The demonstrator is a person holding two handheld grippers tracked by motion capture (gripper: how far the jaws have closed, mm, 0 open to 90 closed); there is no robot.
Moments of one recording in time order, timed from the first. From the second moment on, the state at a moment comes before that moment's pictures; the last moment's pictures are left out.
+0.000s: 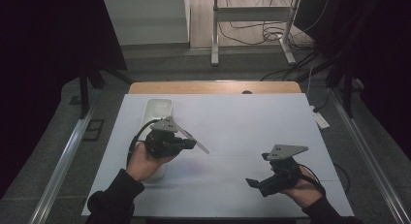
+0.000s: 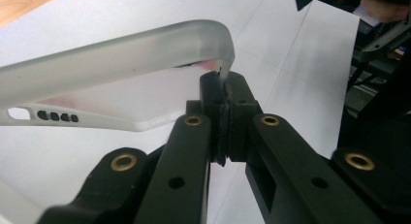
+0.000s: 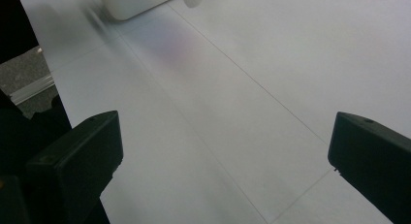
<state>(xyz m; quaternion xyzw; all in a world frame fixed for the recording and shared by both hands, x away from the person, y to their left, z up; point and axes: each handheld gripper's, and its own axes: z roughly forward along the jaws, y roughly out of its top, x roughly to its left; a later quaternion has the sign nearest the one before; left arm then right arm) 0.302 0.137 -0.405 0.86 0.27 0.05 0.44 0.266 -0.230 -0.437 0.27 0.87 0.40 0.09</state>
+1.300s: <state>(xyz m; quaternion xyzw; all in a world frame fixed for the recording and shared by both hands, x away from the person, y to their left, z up) 0.324 0.173 -0.379 0.85 0.33 0.10 0.41 0.255 -0.279 -0.446 0.34 0.85 0.38 0.12</state>
